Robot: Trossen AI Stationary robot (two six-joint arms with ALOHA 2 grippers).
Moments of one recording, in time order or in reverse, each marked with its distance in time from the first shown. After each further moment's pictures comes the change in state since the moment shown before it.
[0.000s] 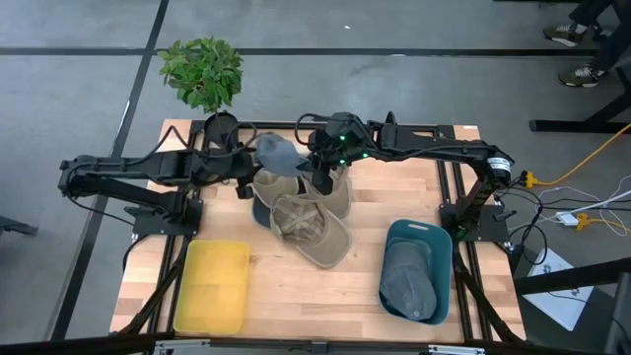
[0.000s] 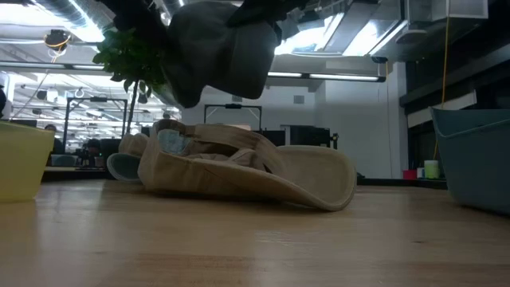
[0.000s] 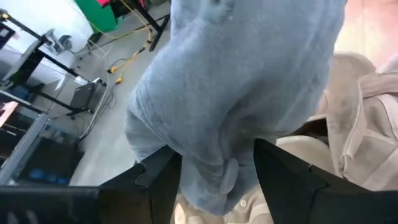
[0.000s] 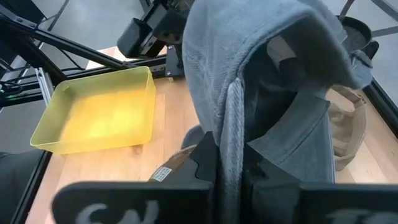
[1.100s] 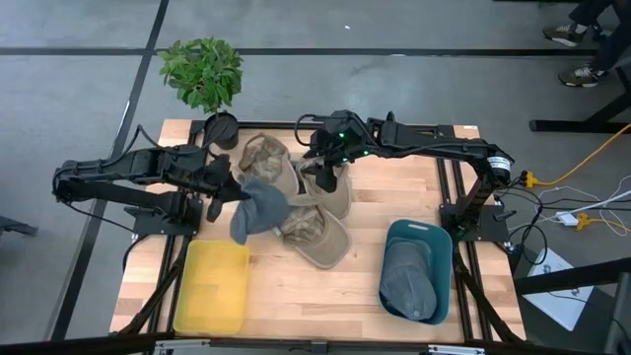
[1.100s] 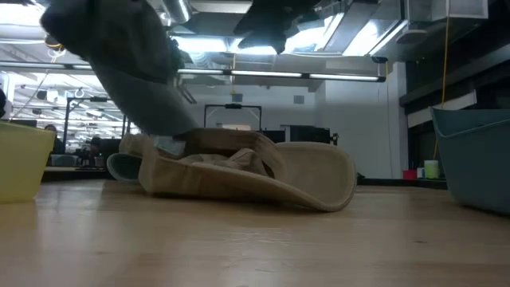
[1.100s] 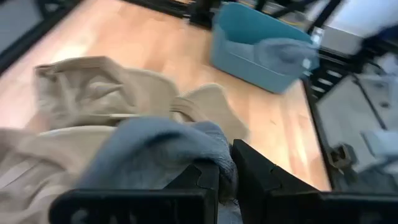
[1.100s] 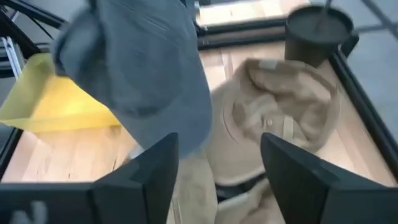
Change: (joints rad) left arm 0.000 -0.199 0.000 -0.139 0.645 -0.591; right arm -0.021 0.000 0.000 -0.067 0.025 -0.104
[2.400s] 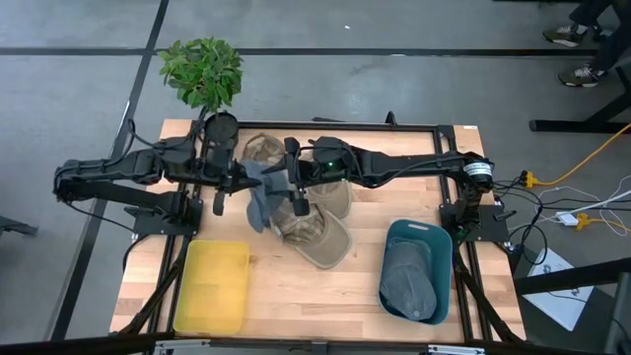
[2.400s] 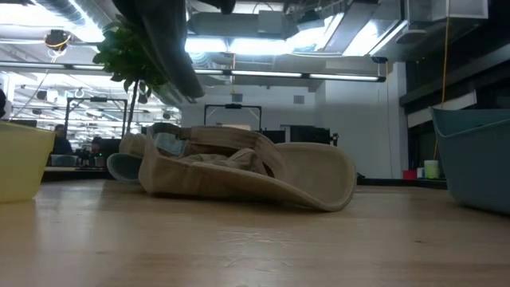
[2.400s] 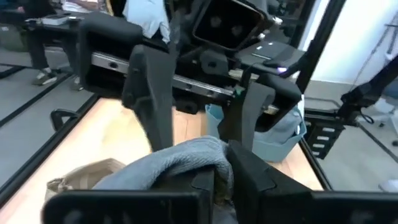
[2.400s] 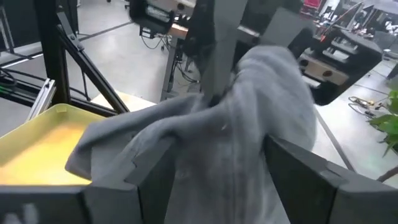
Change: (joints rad) left arm 0.000 0.027 0.001 0.335 -0.034 0.173; right arm 0.151 0.144 -0.001 0.577 0.009 -0.294
